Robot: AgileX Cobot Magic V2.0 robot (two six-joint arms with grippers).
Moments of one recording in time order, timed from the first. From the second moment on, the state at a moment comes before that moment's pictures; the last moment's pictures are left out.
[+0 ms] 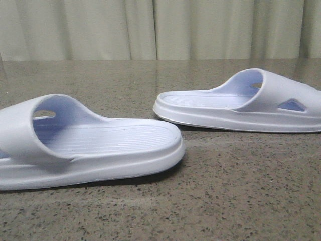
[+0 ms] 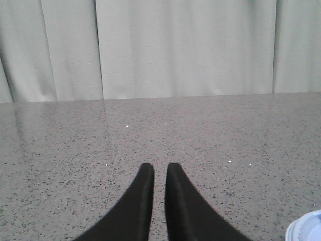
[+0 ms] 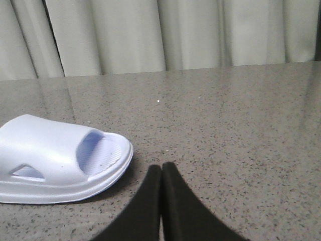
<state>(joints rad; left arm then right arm) -0.07 0.00 0.00 0.00 0.04 0.03 0.03 -0.01 0.01 -0.13 0.11 0.15</state>
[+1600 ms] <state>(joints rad) -0.07 0.00 -0.17 -0.44 0.23 0.03 0.03 -0.01 -0.22 -0.13 0.29 0.17</state>
